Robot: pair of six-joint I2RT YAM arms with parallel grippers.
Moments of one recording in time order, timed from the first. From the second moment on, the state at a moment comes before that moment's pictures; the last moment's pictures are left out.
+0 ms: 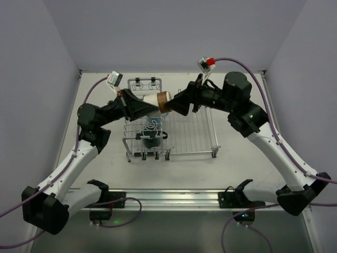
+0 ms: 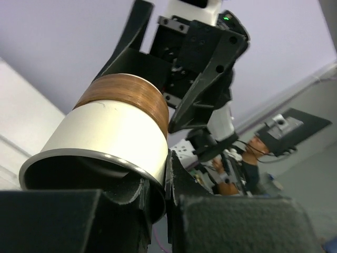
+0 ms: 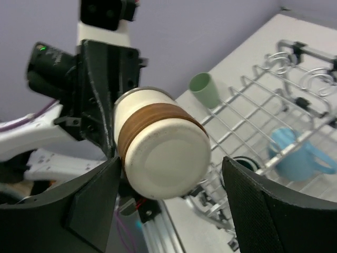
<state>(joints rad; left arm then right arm) -0.38 1.05 0.84 0.73 0.88 -1.37 0.62 1.22 1.41 -0.26 -0.57 0.51</state>
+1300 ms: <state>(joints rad) -0.06 1.27 1.23 -0.67 0.07 -0.35 0.48 1.80 1.85 -0.82 0.17 0.34</state>
